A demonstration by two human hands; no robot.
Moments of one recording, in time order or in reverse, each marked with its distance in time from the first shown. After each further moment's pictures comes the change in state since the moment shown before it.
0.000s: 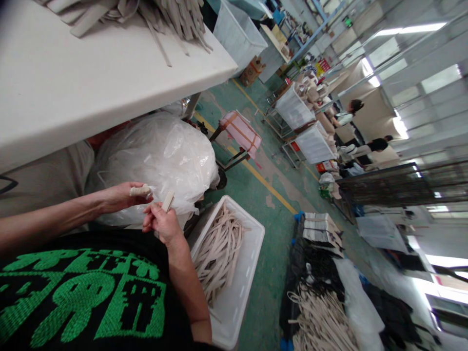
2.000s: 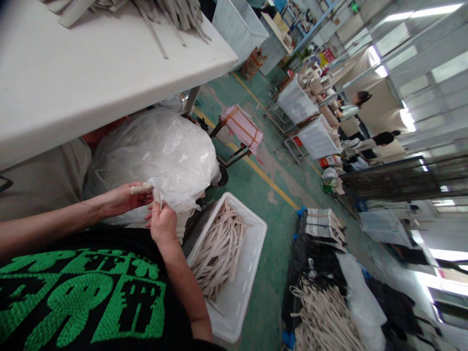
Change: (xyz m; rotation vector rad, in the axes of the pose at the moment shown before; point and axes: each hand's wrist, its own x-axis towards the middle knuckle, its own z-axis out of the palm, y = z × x) left_hand 0.006 -0.016 0.005 -0.216 0.062 -0.022; right_hand 0.006 0.028 -0.001 -0.455 0.303 -0.206
